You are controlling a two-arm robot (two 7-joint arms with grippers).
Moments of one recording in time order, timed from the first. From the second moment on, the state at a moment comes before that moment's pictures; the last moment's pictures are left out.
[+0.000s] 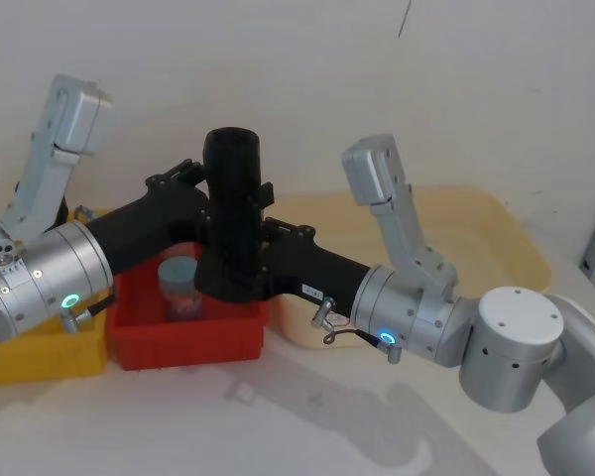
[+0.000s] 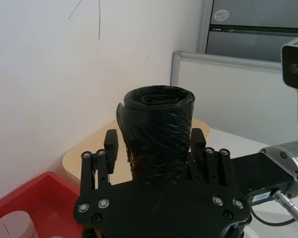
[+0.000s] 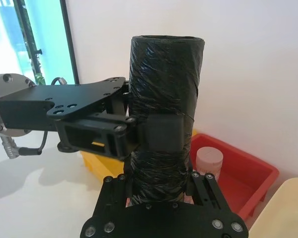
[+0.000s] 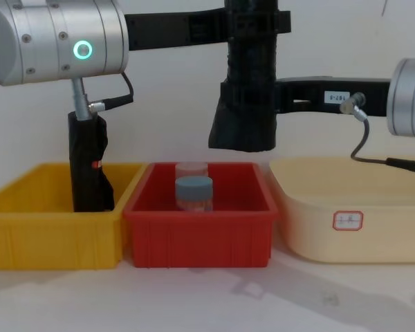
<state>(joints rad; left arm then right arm) -0.58 0.33 0.48 -1.55 -0.61 0.25 -0.55 0.43 0.37 -0.47 -1.61 0.48 0.24 0.44</state>
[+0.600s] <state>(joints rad) -0.55 0.37 0.46 -1.60 -0.65 0.24 -0.57 0.49 0.35 -0.46 -1.55 0.47 0.23 0.39</state>
